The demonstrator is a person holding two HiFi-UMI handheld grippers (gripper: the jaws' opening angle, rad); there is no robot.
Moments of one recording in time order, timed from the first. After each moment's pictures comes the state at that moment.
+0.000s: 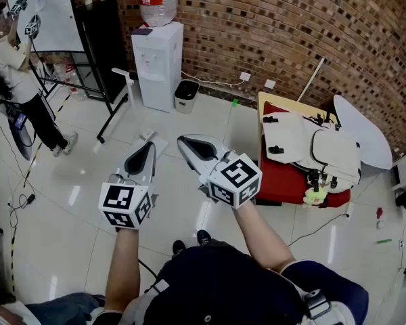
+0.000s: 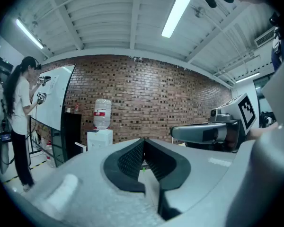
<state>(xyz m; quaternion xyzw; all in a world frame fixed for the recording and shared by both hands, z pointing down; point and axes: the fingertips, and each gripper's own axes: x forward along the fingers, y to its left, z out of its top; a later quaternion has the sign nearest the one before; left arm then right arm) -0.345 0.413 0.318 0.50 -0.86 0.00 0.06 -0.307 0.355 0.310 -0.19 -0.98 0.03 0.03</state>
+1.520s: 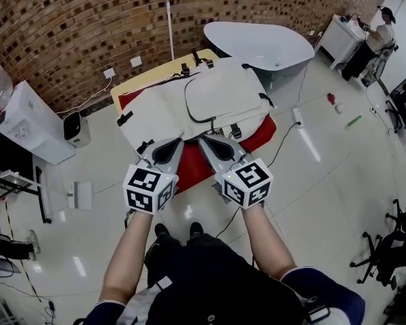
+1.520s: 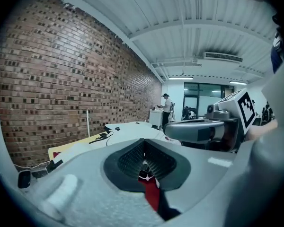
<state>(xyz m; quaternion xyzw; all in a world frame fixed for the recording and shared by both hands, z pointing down) -0.043 -0.027 0.398 0.81 -0.56 0.08 0.13 0.006 -0.038 0.386 0.22 -0.97 0.09 0.06</state>
